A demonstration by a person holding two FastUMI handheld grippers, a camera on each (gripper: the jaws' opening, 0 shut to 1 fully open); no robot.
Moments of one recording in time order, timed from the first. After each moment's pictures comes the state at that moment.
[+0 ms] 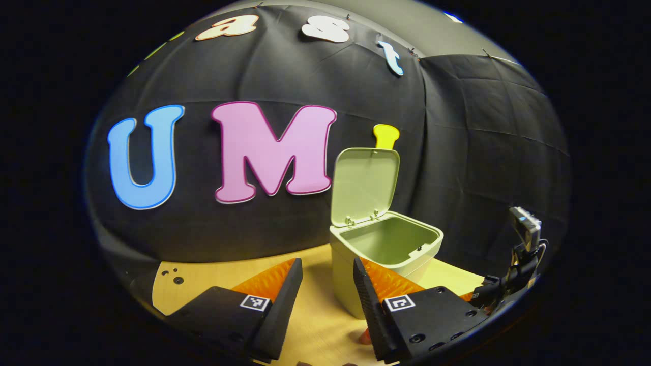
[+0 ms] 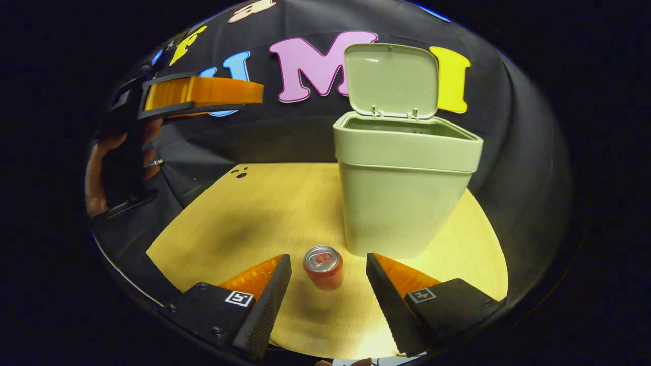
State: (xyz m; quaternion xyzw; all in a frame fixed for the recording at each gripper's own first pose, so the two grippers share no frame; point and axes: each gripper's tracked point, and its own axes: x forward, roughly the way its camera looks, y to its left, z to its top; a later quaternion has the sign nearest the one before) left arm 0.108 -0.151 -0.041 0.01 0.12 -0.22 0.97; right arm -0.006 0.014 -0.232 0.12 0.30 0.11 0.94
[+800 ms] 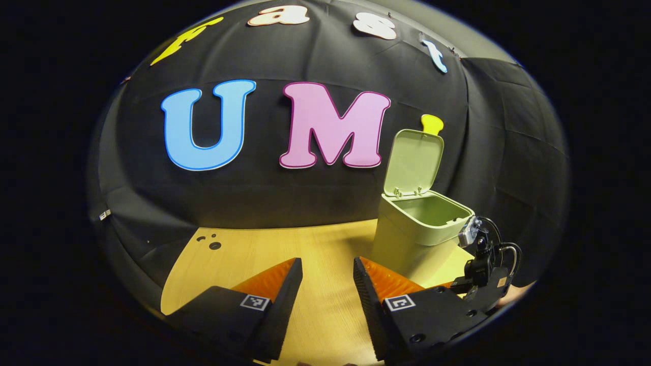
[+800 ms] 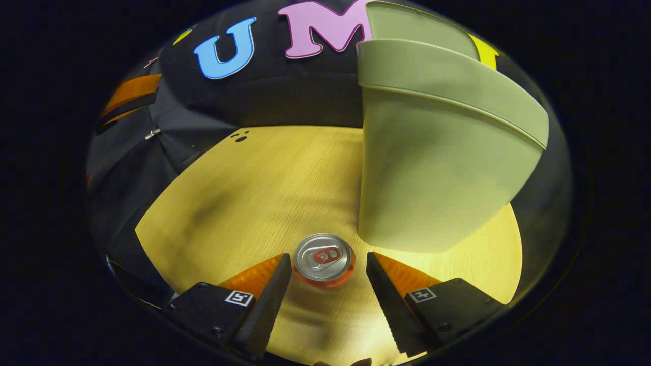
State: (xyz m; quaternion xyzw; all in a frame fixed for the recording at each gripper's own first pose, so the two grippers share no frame) left arm 0.070 -0.066 -0.076 -0.02 0.17 -0.12 0.98; right arm 0.026 0.044 -0.311 0.08 0.38 0.15 0.91
